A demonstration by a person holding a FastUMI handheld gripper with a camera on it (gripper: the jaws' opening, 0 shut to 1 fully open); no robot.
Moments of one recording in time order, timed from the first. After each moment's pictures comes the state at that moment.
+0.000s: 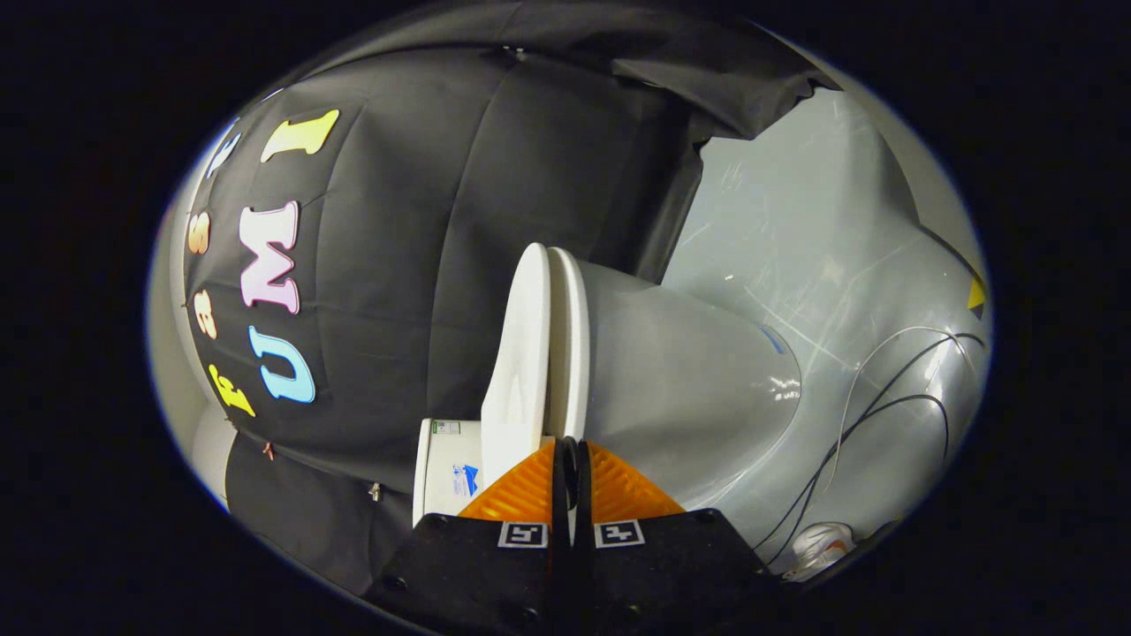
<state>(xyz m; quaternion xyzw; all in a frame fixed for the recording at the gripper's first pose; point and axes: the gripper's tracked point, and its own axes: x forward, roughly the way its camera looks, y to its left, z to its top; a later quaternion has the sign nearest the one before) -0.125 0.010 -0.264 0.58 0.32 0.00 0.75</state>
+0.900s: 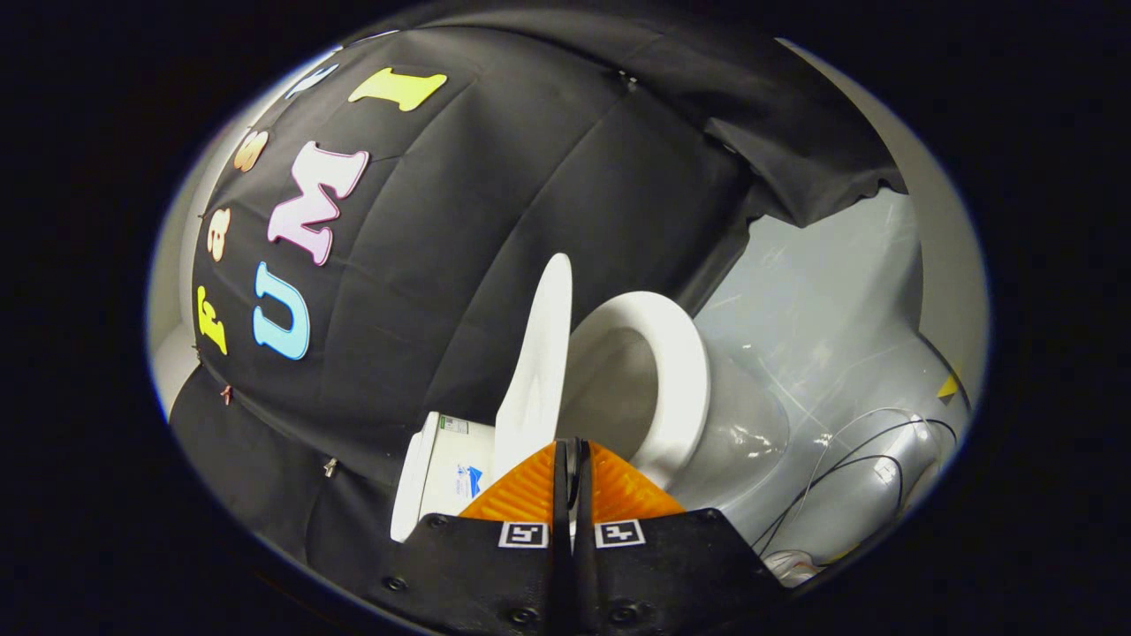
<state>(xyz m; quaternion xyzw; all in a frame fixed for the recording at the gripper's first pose) -0.112 0.035 -0.146 0.46 0.28 0.00 0.84</state>
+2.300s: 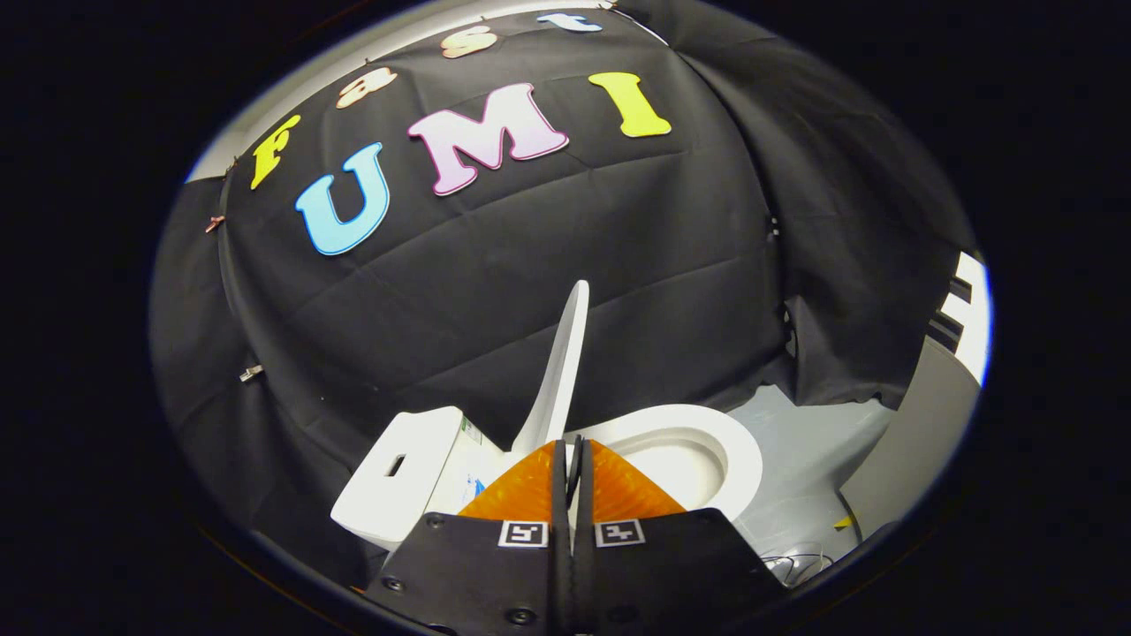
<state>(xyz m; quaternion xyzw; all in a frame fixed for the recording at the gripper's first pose) -0.088 0.195 0.034 0.18 0.20 -0.03 0.96</state>
